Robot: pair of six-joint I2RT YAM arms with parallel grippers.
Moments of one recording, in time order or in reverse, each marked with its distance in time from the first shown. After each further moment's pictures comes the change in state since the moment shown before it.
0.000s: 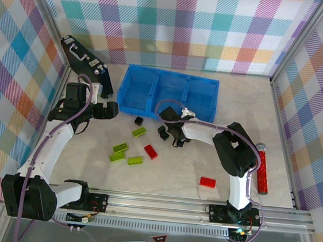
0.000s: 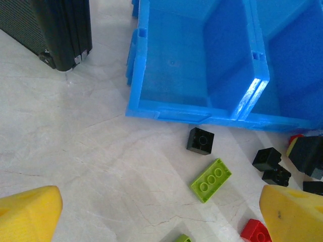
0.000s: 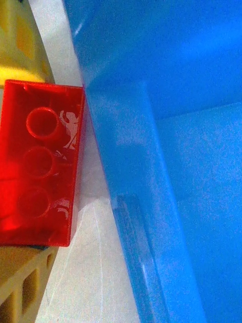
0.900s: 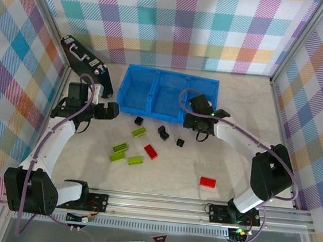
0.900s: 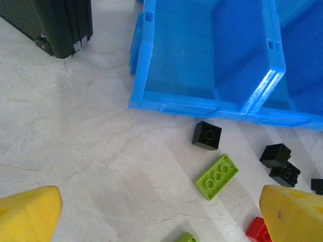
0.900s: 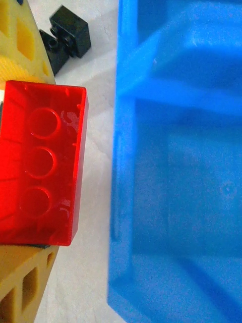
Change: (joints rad) left arm 0.003 0.052 0.000 -0.001 -0.002 0.000; right arm -0.218 -0.383 -0.094 -0.106 -0.304 -0.444
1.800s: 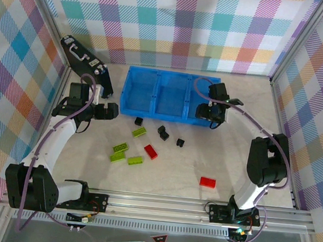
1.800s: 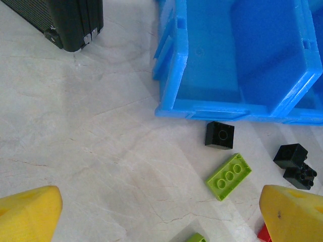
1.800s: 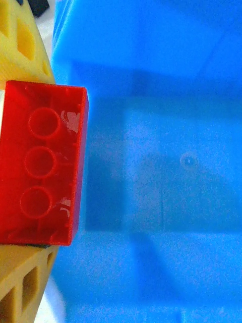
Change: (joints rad) left arm 0.000 0.022 0.000 -0.003 -0.034 0.003; right arm -0.216 0.137 0.129 0.000 -0.169 -0.220
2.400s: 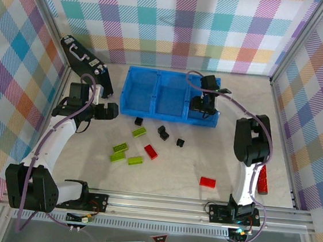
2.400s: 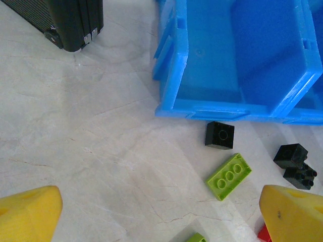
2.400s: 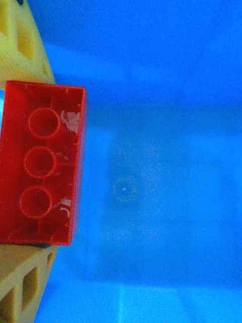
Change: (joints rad) left arm 0.000 0.000 0.000 0.000 0.000 0.000; right arm 0.000 0.306 0.260 0.002 0.019 -0.018
